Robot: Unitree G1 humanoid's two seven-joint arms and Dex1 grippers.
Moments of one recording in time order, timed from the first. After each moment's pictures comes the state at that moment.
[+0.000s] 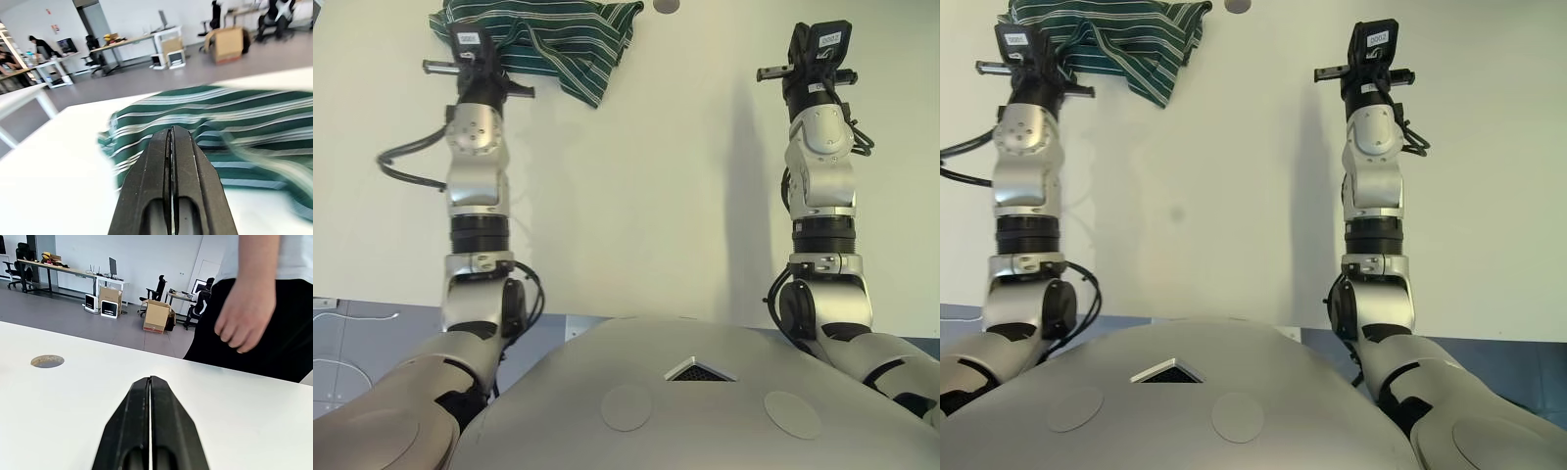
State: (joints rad) left arm -0.32 0.30 0.11 0.25 0.06 0.25 -0.03; right arm -0.31 -0.18 -0.07 0.26 -0.04 0.10 0.04
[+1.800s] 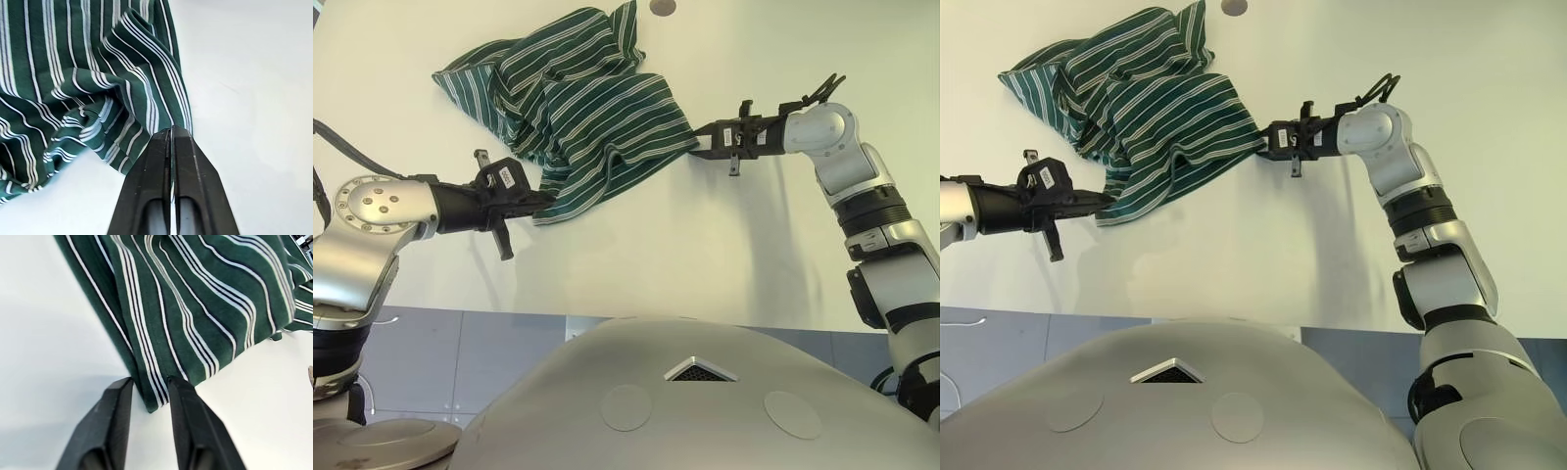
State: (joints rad) left arm 0.19 1.01 0.00 -0.60 -0.35 0.67 -0.98; right arm -0.48 -0.54 0.44 0.50 -0.19 -0.32 1.03
